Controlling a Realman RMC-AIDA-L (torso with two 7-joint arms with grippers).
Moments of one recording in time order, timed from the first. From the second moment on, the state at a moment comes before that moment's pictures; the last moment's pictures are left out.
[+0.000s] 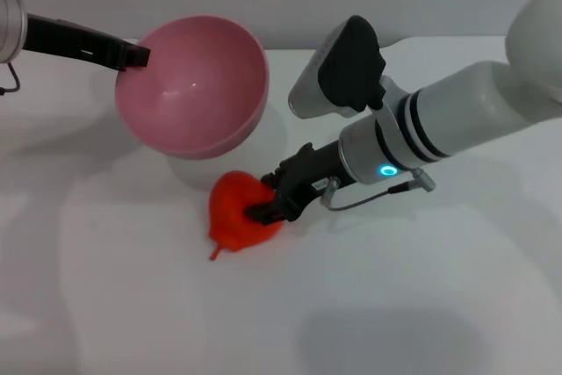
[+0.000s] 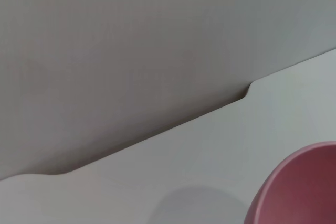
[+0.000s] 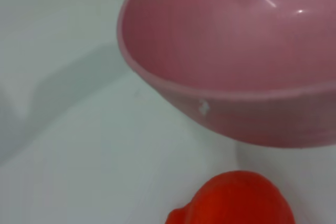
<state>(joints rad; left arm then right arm) -0.65 -2.00 0.96 1.16 2.36 1.35 -2.36 0.90 2.09 -1.75 -0.60 -1.87 -0.88 2.06</state>
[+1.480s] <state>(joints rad) -0.65 -2.00 0.97 1.17 2.36 1.36 -2.35 0.51 2.07 -1.47 -1.13 -2.14 -0.90 2.20</state>
